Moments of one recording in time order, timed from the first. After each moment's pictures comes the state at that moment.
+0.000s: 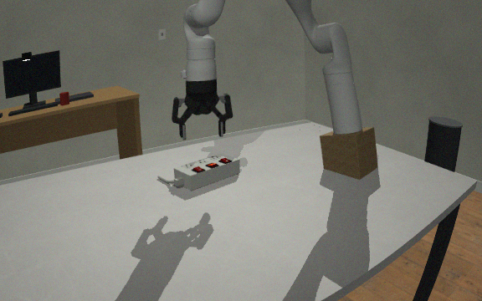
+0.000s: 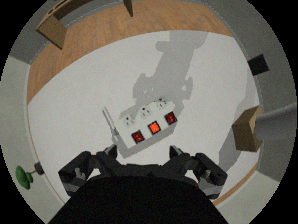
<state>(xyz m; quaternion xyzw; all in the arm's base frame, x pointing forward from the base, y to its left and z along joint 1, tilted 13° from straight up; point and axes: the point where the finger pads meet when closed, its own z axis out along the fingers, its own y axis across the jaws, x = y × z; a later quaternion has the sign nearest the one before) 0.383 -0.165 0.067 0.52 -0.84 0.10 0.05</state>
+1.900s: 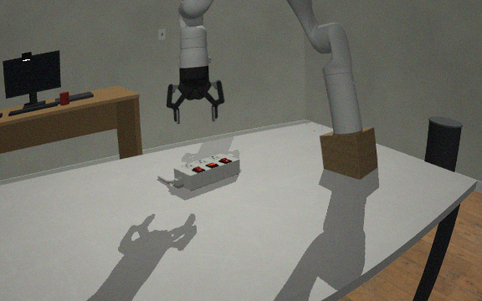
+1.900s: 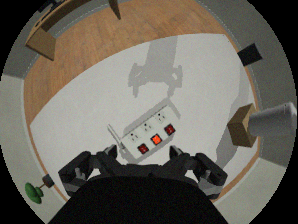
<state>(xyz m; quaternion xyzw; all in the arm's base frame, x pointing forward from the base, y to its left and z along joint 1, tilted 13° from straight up) 0.372 -0.202 0.106 0.47 -0.88 0.09 0.04</state>
